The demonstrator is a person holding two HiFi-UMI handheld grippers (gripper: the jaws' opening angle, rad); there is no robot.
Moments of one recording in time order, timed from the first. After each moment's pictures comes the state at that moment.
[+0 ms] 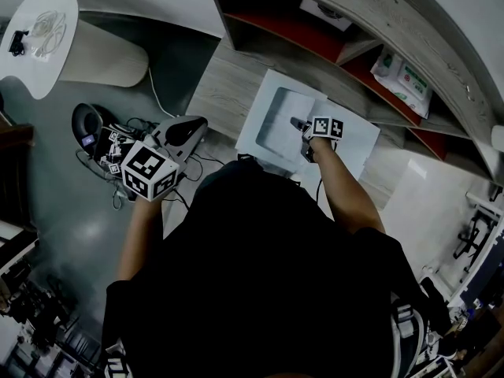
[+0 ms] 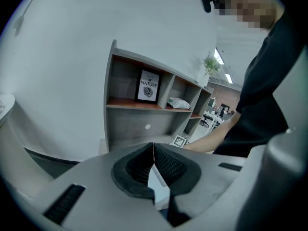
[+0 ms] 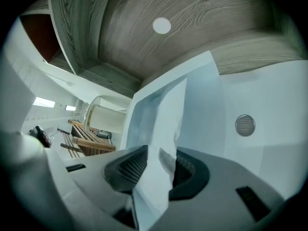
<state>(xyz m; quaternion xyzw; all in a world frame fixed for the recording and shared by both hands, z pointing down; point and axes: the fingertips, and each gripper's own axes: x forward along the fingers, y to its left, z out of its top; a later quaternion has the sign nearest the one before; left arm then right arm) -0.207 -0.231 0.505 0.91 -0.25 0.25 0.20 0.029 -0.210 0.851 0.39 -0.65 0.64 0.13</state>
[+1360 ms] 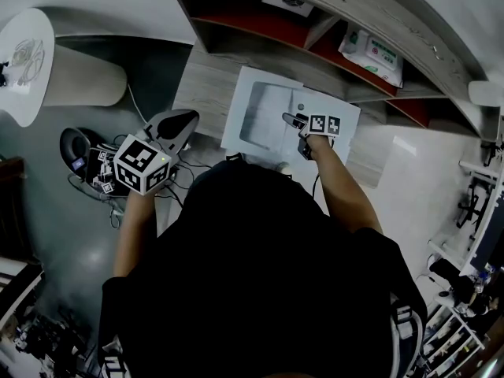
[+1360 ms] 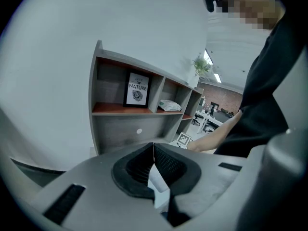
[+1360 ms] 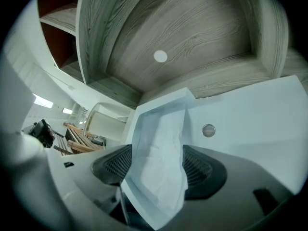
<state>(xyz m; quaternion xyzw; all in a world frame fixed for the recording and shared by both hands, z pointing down) -0.179 -0.234 0.490 0.93 -0.20 0.25 0.17 0.076 -0.185 0.806 0.45 -0.65 0.61 0.10</state>
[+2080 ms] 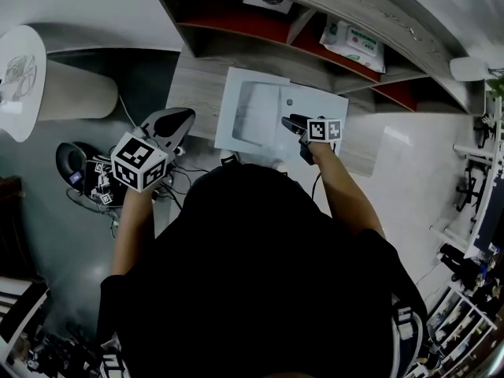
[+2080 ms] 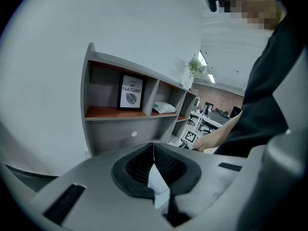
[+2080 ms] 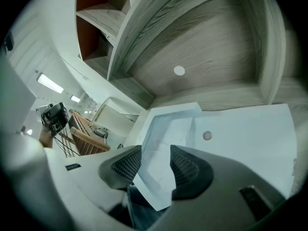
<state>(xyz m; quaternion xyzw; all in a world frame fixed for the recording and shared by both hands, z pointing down) -0.168 -0.229 0.476 0.94 -0.16 0.24 0.16 0.081 -0.152 0.744 0.44 -0.70 0.55 0.13</state>
